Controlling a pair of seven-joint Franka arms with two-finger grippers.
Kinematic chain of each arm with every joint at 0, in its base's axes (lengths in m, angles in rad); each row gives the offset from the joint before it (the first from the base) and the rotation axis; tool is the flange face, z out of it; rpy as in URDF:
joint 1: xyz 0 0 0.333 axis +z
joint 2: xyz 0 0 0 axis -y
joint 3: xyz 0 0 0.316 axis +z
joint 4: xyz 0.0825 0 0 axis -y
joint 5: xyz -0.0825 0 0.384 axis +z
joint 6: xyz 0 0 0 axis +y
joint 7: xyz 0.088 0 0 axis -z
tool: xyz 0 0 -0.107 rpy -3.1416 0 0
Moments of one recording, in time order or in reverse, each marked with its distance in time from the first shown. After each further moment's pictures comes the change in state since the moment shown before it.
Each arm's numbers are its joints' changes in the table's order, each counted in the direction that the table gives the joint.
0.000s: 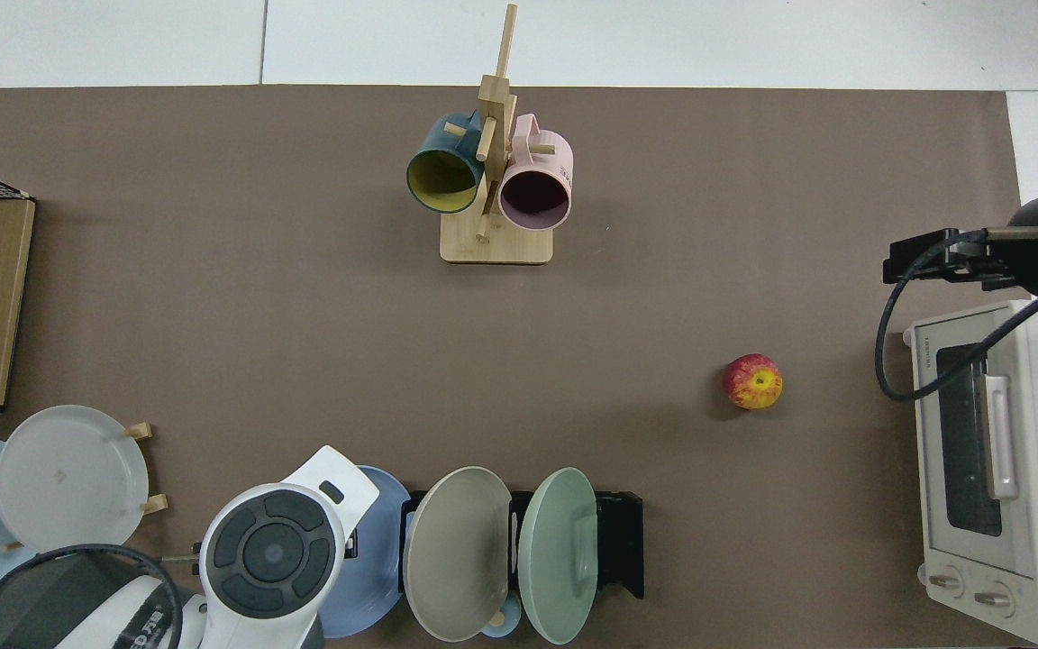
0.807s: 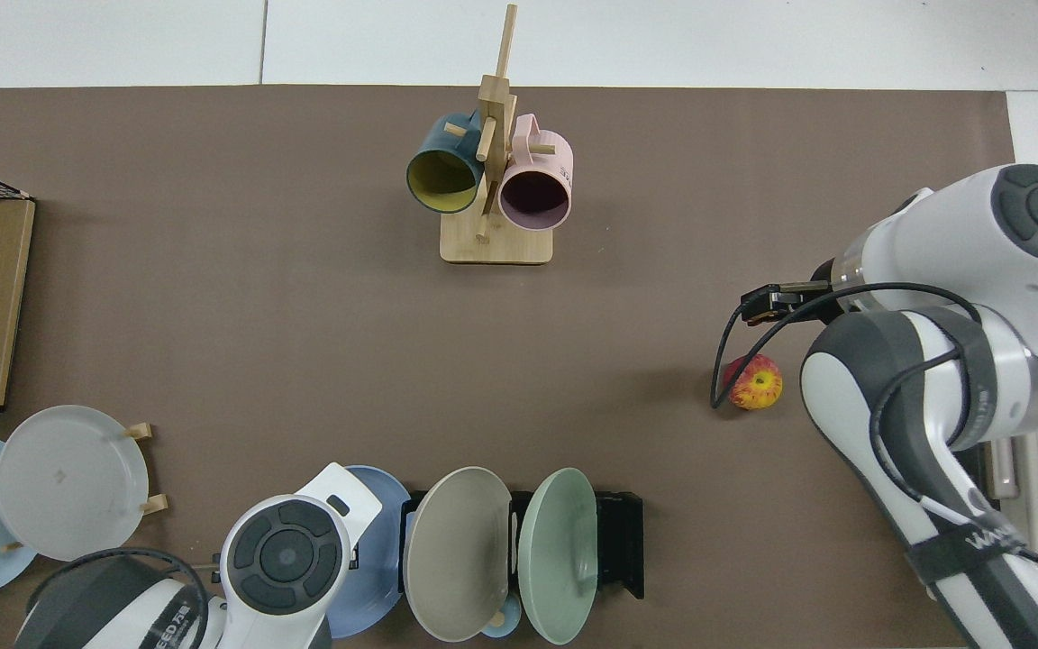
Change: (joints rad) left arm -0.007 0.004 -0.013 -0.107 -0.031 -0.078 0.004; right arm 0.100 -0.089 0.003 -0.310 0.001 -0.305 0.042
